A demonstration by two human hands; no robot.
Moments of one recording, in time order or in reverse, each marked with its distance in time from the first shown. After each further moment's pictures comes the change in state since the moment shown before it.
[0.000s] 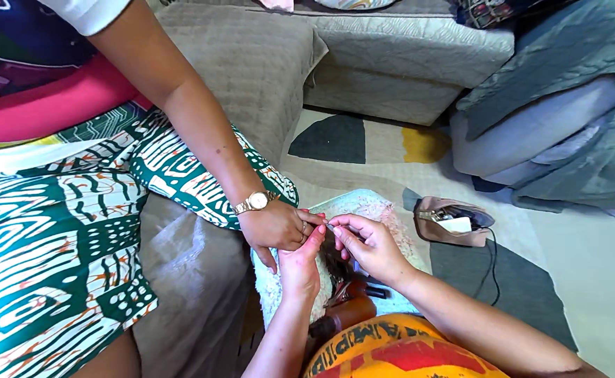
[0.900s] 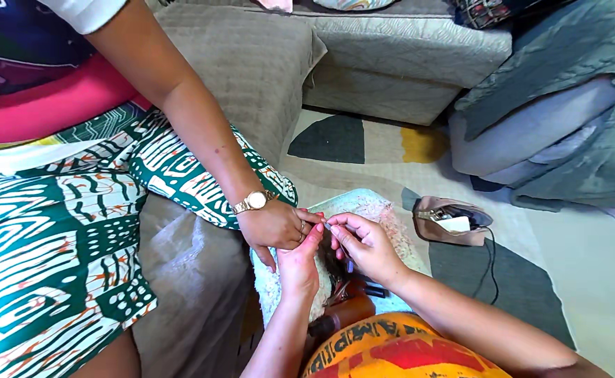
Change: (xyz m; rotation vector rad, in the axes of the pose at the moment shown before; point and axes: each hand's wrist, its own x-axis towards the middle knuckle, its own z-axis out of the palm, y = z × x) left_hand 0.001 0.001 0.001 0.025 0.026 0.001; right_hand -0.001 0.000 0.007 0.077 0.031 0.032
